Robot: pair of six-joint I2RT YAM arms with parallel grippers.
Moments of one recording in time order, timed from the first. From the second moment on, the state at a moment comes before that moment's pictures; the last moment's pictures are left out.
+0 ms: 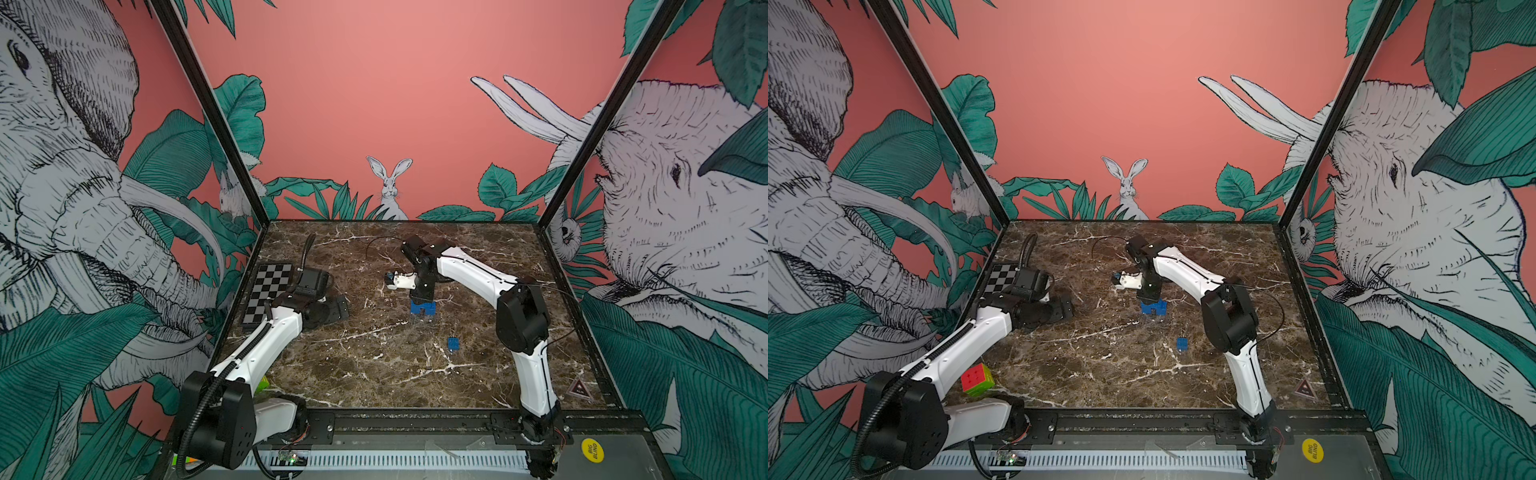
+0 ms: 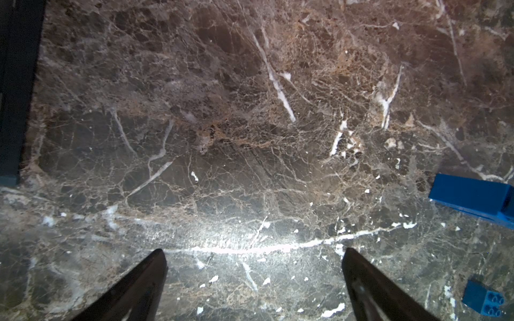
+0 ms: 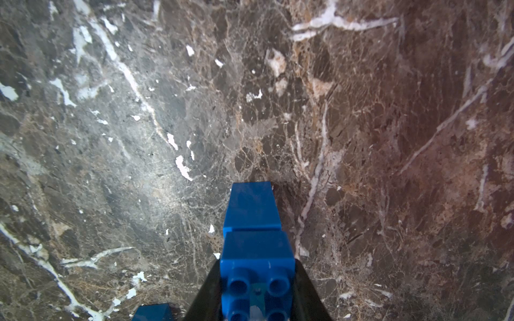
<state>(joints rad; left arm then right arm) -0.27 1.23 0.81 -0.69 0.02 -0.52 0.67 2.12 1.84 -1.14 -0.07 -0.76</state>
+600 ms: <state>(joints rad) -0.27 1.23 0.81 -0.69 0.02 -0.52 0.67 2.12 1.84 -1.13 -0.06 -0.76</state>
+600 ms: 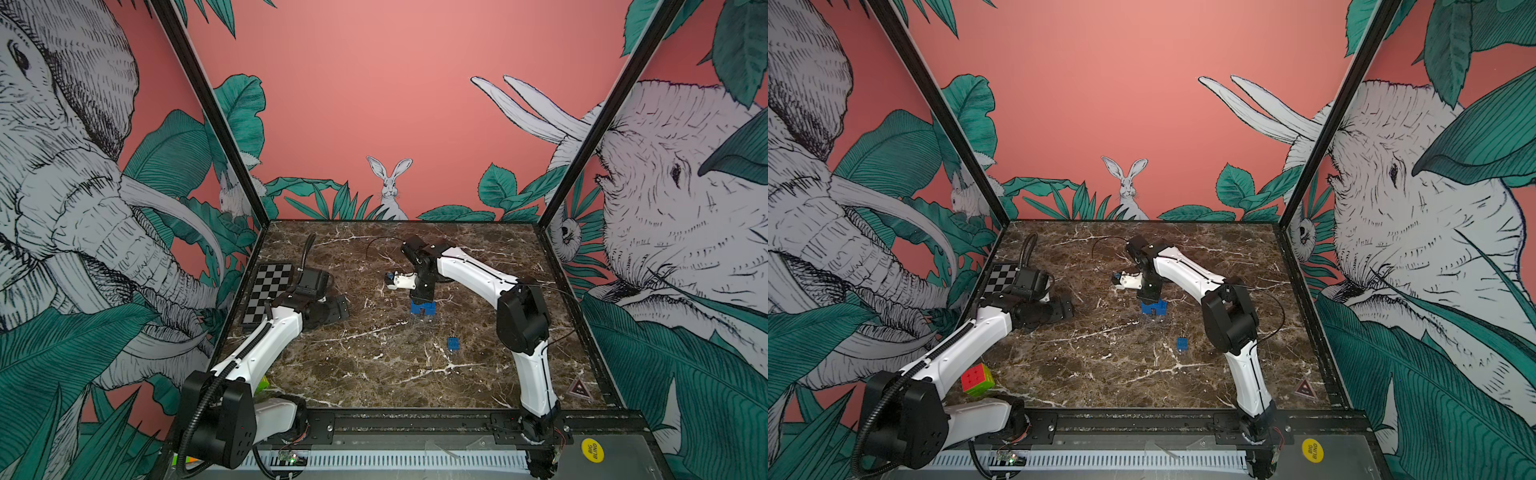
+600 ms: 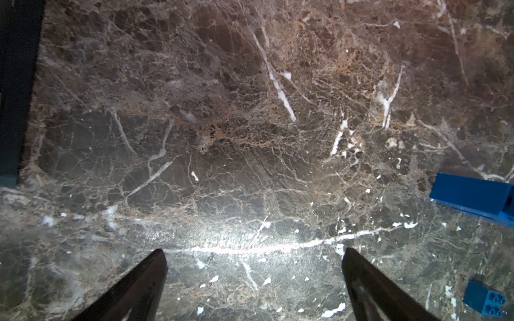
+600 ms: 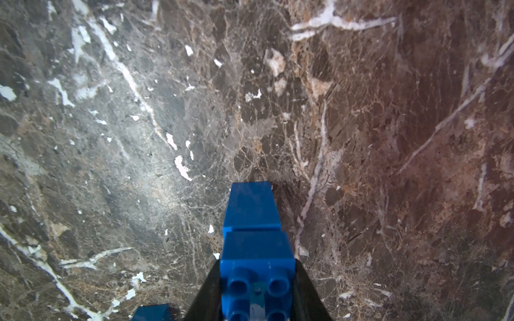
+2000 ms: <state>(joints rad) -0.27 1.25 0.81 -0.69 0.02 -0.51 0.67 2.11 1.84 -1.14 -0.07 -0.76</state>
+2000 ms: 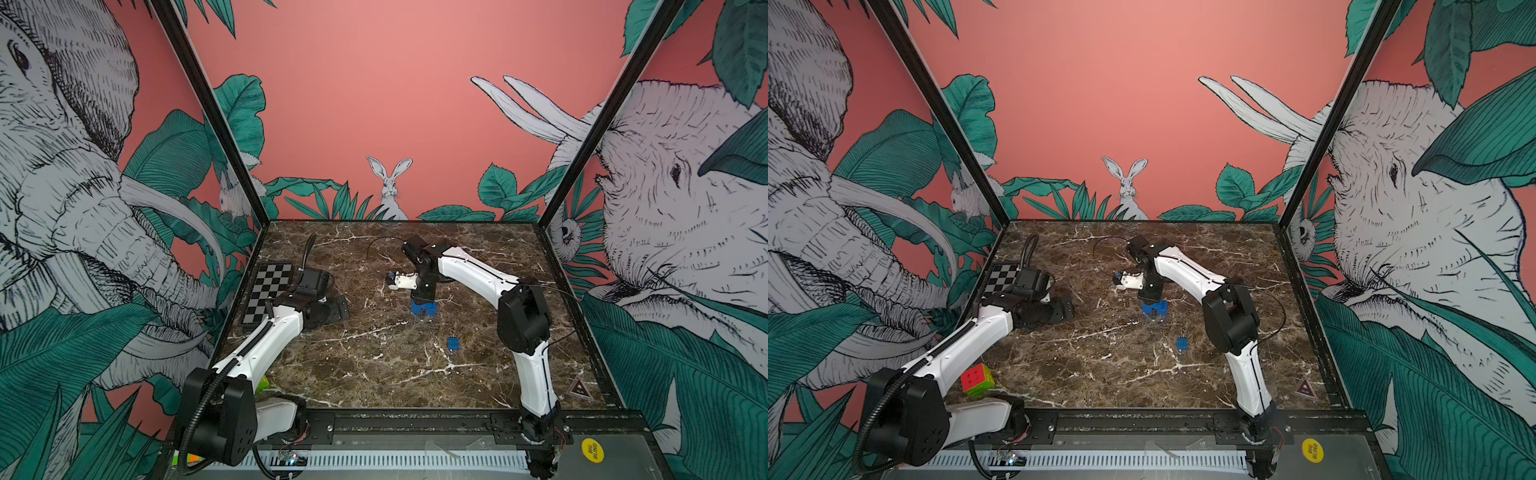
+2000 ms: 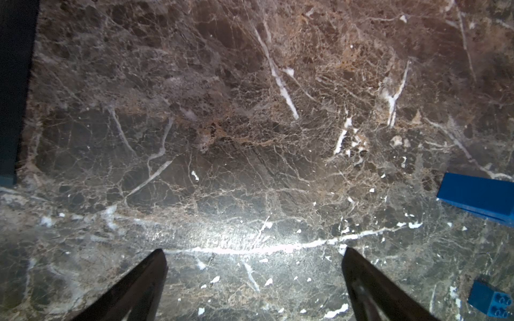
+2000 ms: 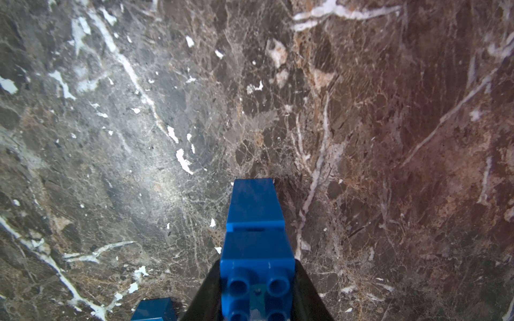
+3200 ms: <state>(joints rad) -0.27 1.25 0.81 -0.69 0.02 -0.51 0.67 2.10 1.82 -1.14 -0.06 -0.76</state>
